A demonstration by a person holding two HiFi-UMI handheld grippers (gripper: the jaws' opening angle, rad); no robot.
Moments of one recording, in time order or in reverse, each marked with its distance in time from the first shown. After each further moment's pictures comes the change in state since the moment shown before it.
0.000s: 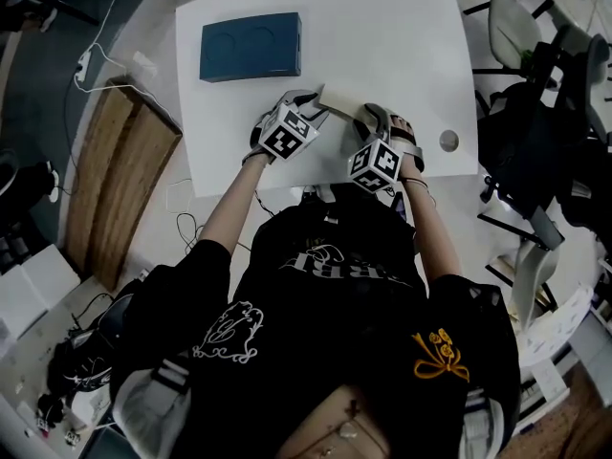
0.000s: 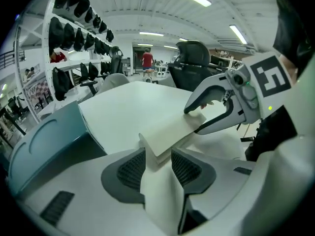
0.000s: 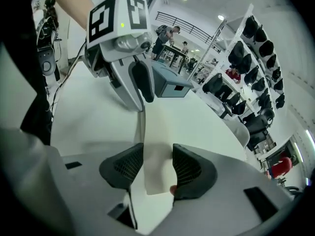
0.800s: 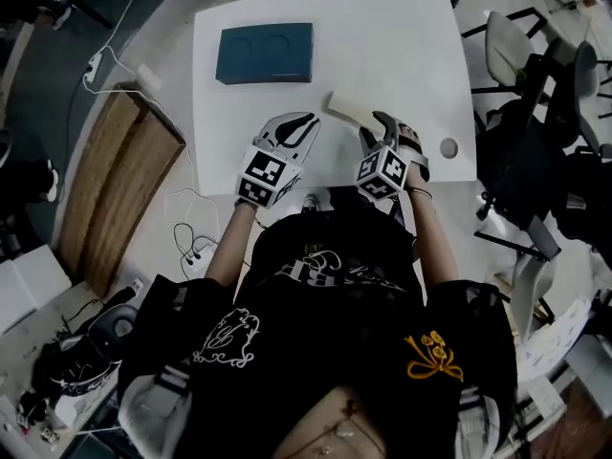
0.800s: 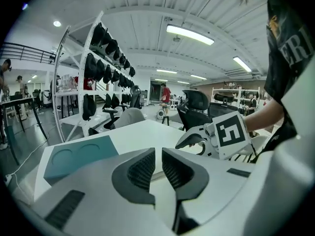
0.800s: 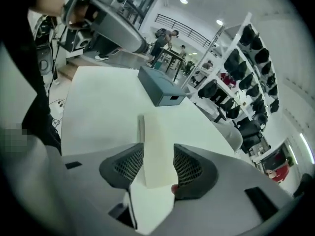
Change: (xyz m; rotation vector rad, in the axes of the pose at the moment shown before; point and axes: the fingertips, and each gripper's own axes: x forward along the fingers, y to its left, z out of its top) left arm -0.150 -0.027 0.052 -0.139 -0.394 0.148; right arm -0.037 -0.002 0.021 -0.001 -0.015 -0.052
